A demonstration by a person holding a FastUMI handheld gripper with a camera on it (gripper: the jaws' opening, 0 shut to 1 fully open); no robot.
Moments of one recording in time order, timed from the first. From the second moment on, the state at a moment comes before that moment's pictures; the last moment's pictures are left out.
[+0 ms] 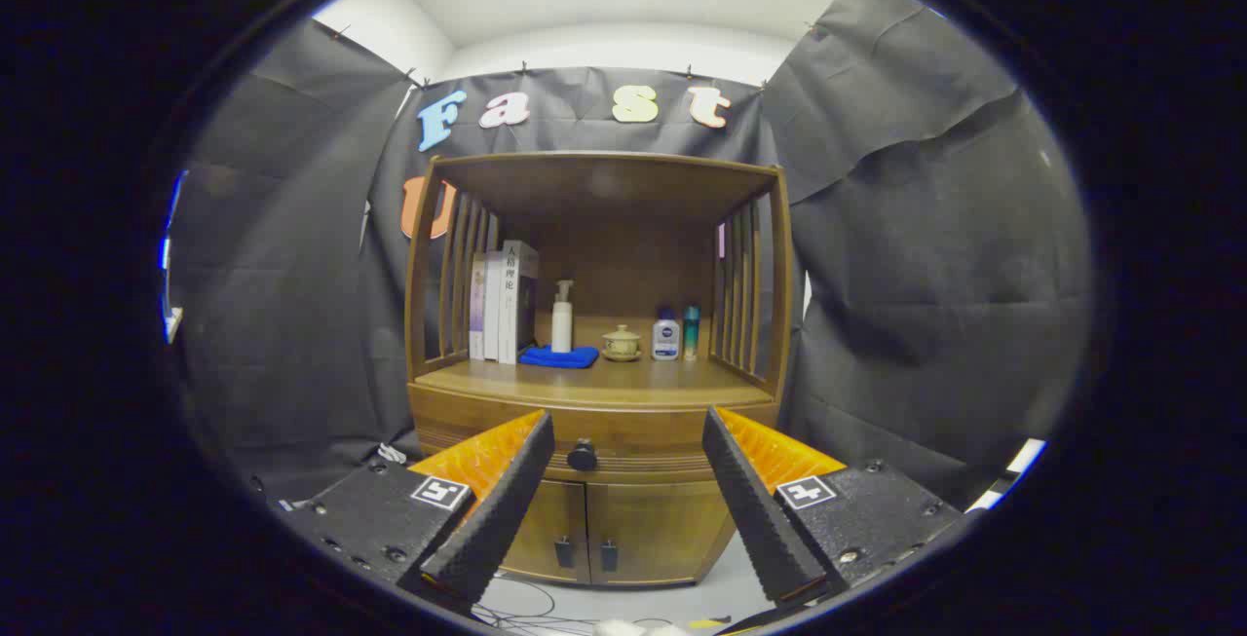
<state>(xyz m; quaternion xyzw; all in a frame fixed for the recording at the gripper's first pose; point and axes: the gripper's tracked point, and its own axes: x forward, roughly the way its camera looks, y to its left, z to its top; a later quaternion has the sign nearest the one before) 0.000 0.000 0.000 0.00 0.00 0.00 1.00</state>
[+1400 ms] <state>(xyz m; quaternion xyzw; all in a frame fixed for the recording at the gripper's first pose) 0.057 0.027 -0.031 0.01 0.02 0.03 1.00</state>
